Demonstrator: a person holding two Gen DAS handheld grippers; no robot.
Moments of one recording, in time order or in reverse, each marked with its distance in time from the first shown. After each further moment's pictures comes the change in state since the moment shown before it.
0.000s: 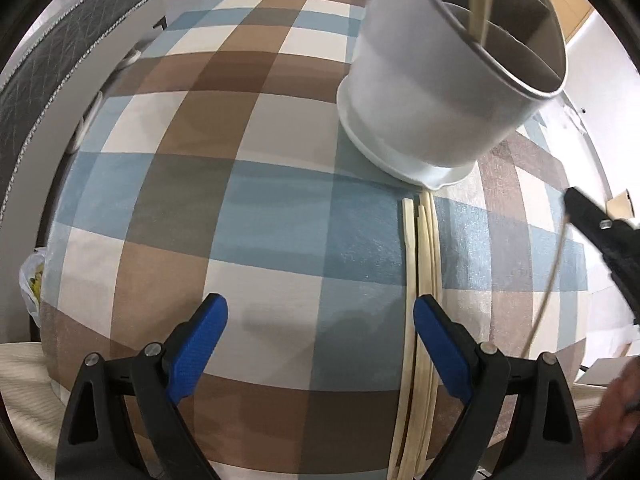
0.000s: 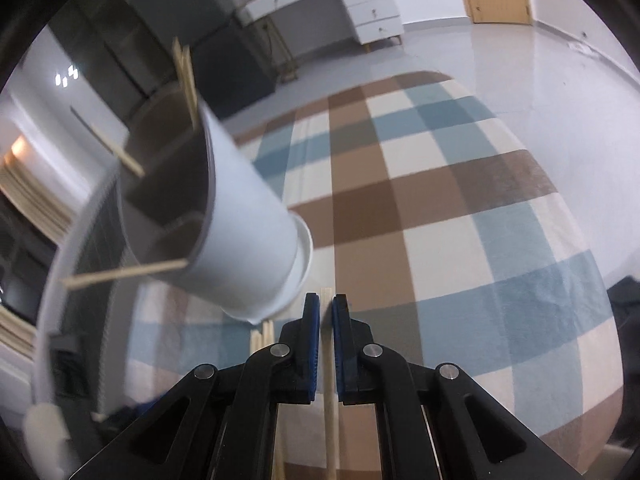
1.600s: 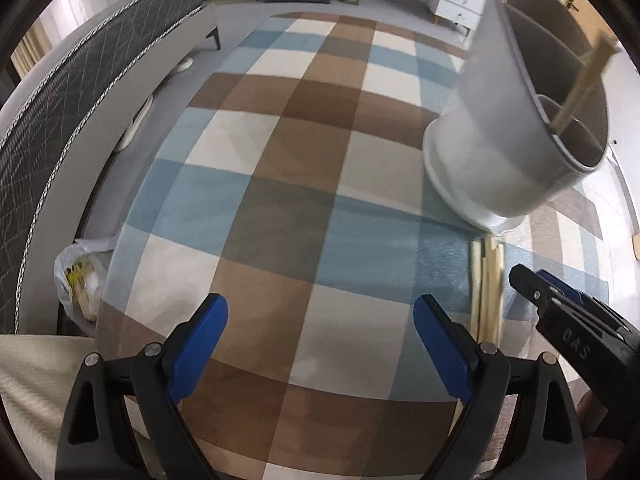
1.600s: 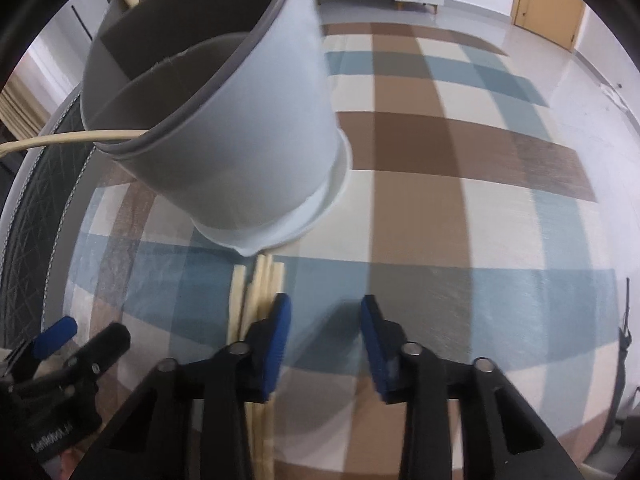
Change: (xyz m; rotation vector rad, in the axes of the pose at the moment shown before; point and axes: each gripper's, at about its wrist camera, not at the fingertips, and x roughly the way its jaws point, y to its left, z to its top) left arm -0.021 0.041 0.006 -0.100 -0.078 0.123; right arm 0.082 0.046 -0.016 -0.255 0.243 -0.171
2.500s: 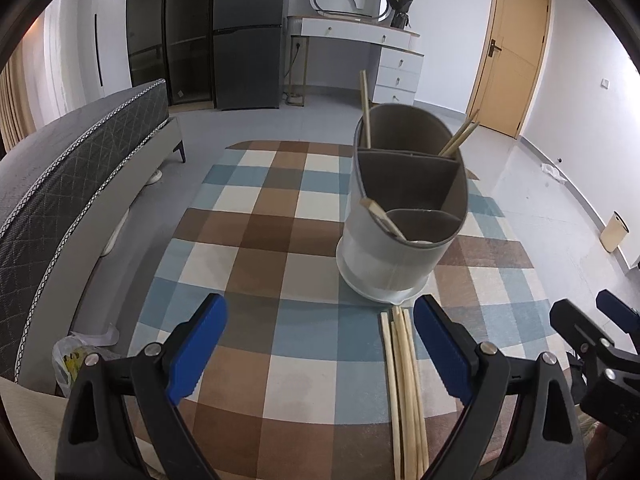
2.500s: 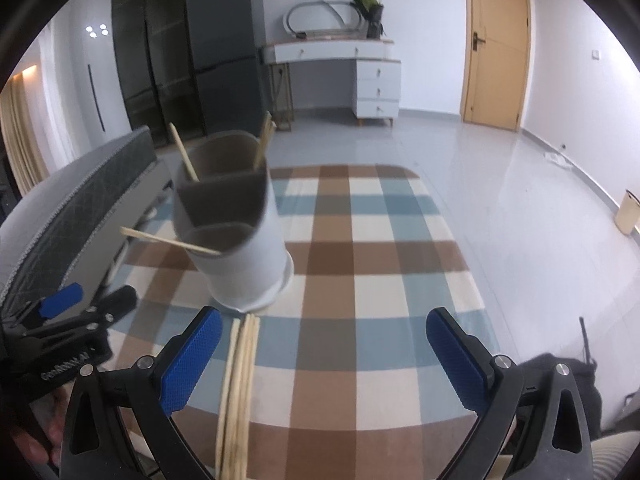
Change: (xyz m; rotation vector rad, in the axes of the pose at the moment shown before) left arm -0.078 -0.019 -0.003 0.137 -0.393 -0.130; right arm -0.144 -0.019 -0.049 0.018 -0.433 -0.144
